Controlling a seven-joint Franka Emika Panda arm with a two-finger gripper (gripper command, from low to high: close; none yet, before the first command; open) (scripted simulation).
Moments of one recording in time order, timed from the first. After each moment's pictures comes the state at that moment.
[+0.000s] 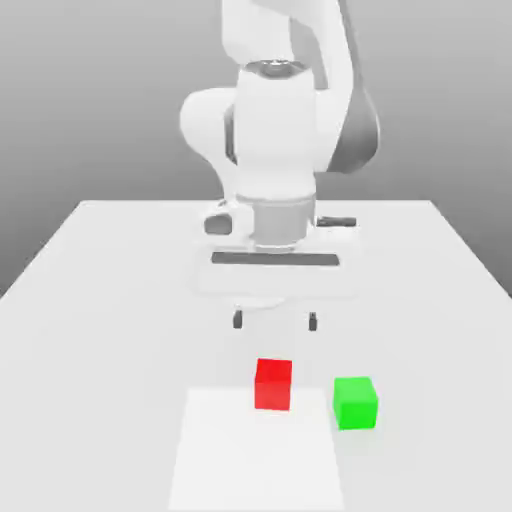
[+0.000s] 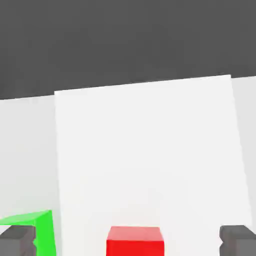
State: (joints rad) arm 0.02 -0.10 0.06 -2.94 0.02 2.87 0.94
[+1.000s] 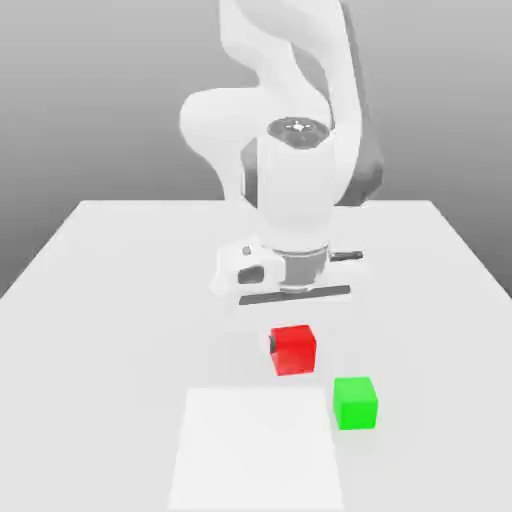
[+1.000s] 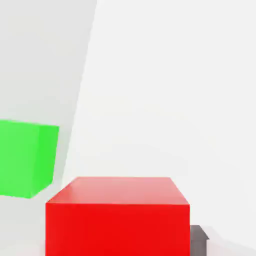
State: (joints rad) arm 0.16 -0.15 0.02 -2.93 0.01 2.78 0.58
